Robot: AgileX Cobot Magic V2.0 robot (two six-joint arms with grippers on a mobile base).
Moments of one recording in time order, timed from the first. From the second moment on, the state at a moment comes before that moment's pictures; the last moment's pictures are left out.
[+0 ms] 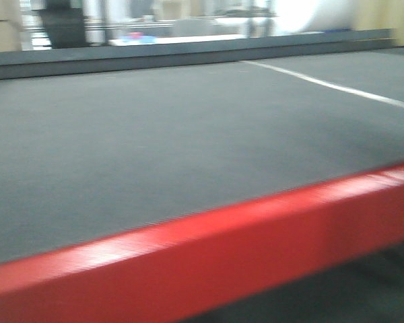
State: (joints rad) left arm 0.15 1.21 -1.69 -0.12 1.07 0.18; right arm 0.18 1.29 -1.73 0.00 1.08 0.06
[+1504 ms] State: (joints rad) left arm 0.15 1.21 -1.69 -0.12 1.07 0.18; right arm 0.18 1.29 -1.73 -0.01 1.08 0.06
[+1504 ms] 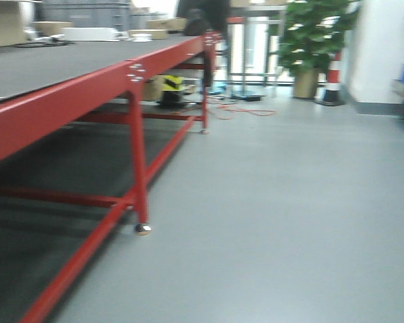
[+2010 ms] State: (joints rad) left arm 0.15 1.21 -1.69 -0.12 1.07 0.18; right arm 0.18 1.29 -1.73 -0.01 1.08 0.06
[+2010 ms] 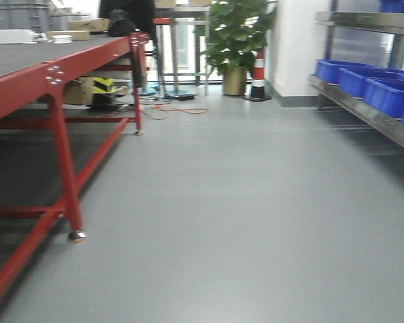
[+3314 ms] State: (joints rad) left arm 0.15 1.21 -1.69 -0.12 1.07 0.18; right arm 0.18 1.29 -1.73 -0.01 1.08 0.06
